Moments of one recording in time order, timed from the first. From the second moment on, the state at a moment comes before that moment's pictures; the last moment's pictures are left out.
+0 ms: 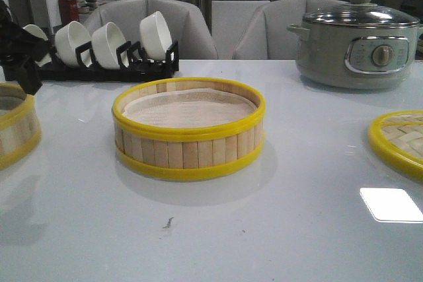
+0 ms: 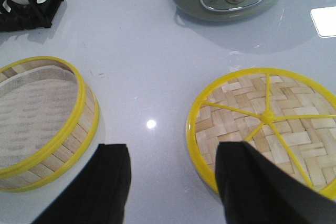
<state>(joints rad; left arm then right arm) -0.17 1.72 -1.22 0.14 0.60 -0.02 0.07 0.82 -0.69 0.06 0.42 0.20</state>
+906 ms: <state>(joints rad) -0.15 1.87 -1.23 0.04 0.58 -0.02 0.07 0.82 -0.69 0.06 0.43 0.20</state>
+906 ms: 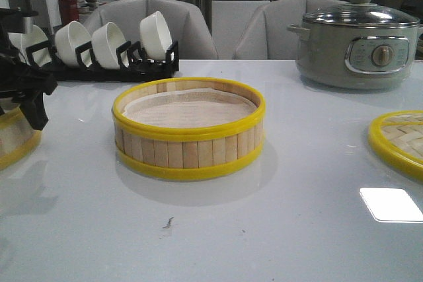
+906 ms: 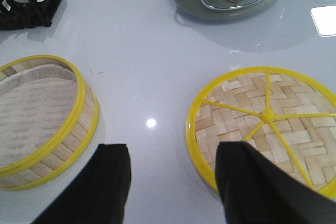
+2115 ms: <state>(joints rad) -0.68 1.89 -1.82 0.03 0.97 0.05 0.07 0.82 -0.69 0.06 0.43 0.20</state>
